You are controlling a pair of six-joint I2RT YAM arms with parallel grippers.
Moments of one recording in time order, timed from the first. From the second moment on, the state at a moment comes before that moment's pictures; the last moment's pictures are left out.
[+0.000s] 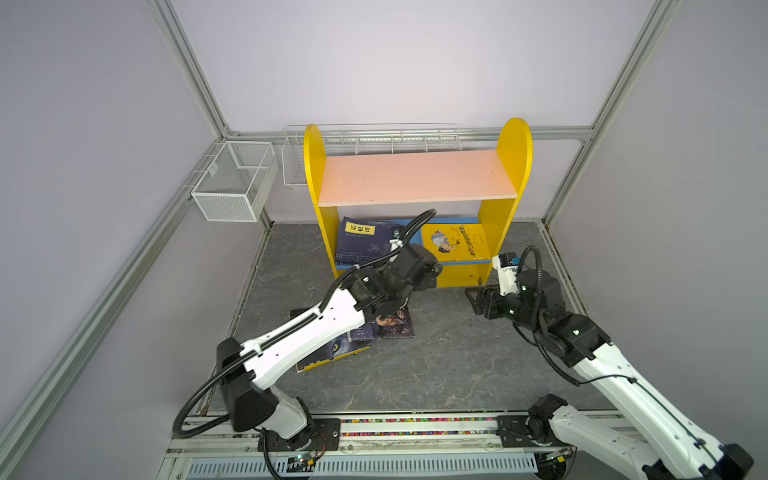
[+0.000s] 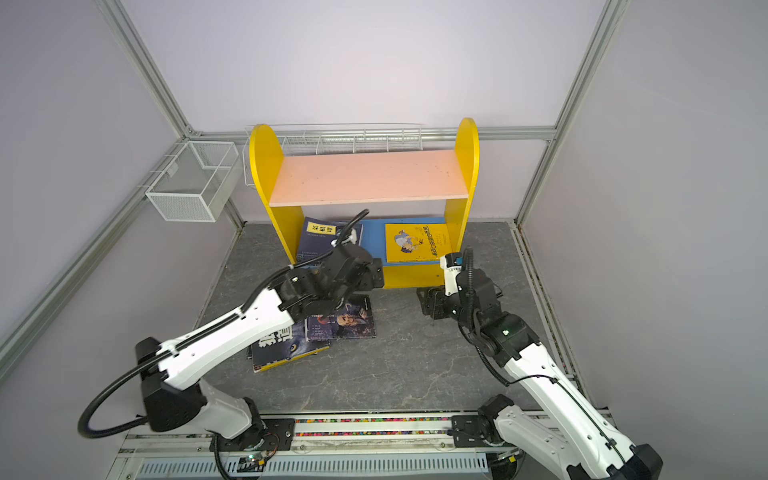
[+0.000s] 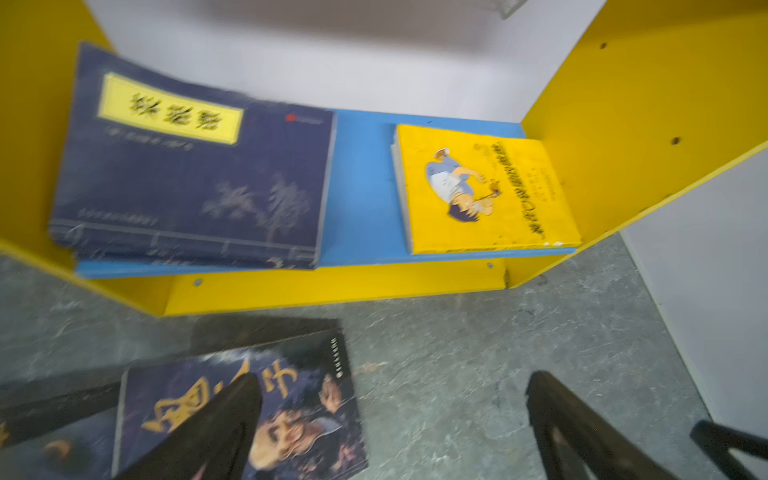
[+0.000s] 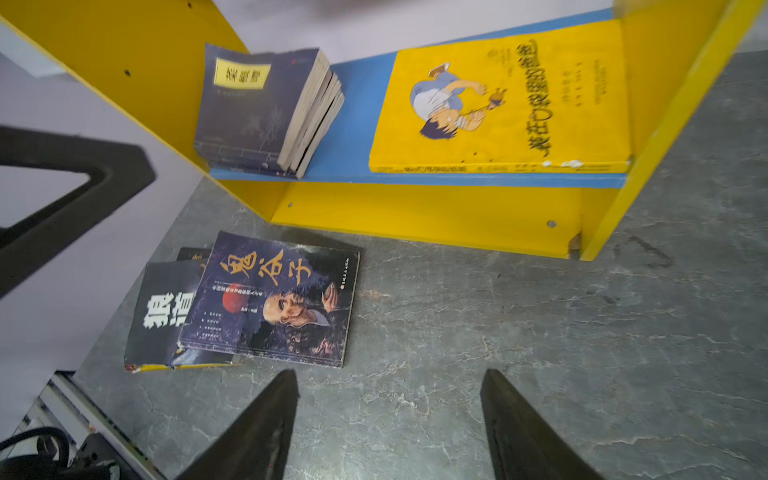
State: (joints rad) left arm -1.00 1.46 1.47 -0.74 -0.55 -0.72; right arm 0.55 0.93 0.90 -0.53 -0.03 0.38
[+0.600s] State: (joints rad) left arm -0.58 0.93 0.55 -0.59 0.01 -0.91; right arm 0.59 1.10 0.90 -0.42 -0.04 0.37
